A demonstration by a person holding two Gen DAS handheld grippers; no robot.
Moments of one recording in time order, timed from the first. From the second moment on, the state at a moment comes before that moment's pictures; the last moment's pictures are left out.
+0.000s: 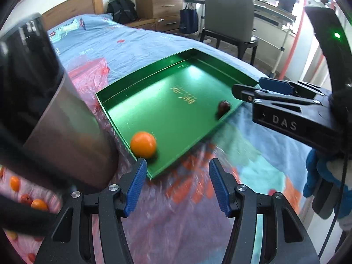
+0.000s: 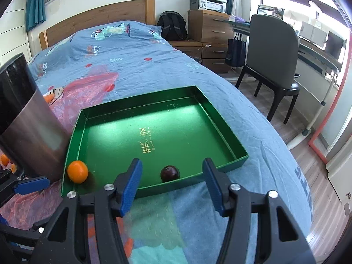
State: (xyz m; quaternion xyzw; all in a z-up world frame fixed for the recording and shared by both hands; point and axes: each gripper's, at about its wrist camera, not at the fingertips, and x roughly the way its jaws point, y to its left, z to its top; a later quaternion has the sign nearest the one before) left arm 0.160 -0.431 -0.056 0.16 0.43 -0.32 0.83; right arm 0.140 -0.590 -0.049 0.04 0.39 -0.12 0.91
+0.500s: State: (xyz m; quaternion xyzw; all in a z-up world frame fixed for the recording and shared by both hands) left arm 0.062 -0.275 -0.023 0.15 0.42 -0.27 0.85; right arm 0.034 -0.487 -0.008 0.04 0.36 -0.05 0.93
